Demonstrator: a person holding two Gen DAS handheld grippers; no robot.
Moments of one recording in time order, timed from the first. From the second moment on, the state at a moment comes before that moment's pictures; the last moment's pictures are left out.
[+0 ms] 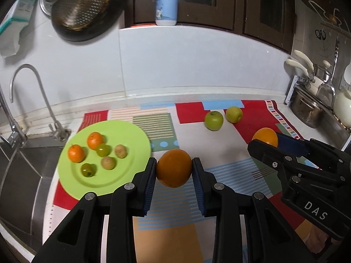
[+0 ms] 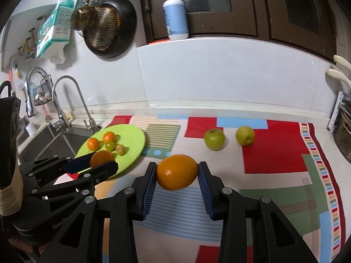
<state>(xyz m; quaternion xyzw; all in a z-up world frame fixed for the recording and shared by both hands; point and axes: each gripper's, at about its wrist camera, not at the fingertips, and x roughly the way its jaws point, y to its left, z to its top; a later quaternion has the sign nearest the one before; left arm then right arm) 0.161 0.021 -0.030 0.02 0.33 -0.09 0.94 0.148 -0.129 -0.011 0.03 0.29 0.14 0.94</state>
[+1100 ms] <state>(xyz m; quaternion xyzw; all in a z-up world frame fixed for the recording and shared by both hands) 0.165 0.150 -0.021 0.01 0.31 -0.04 0.95 0.162 0.001 -0.001 0.00 0.28 0.19 0.94</state>
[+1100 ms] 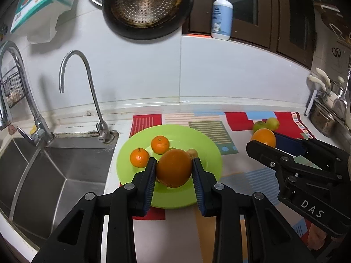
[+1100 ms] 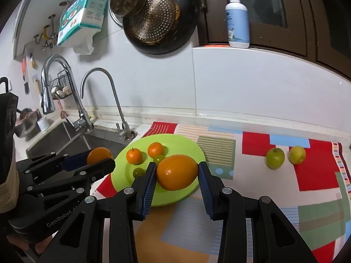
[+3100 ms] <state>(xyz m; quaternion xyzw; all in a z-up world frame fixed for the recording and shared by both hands) 0.206 0.169 -0.036 0.01 0.31 0.01 0.95 0.232 0.014 -0.028 -0.01 0.30 0.17 0.94</state>
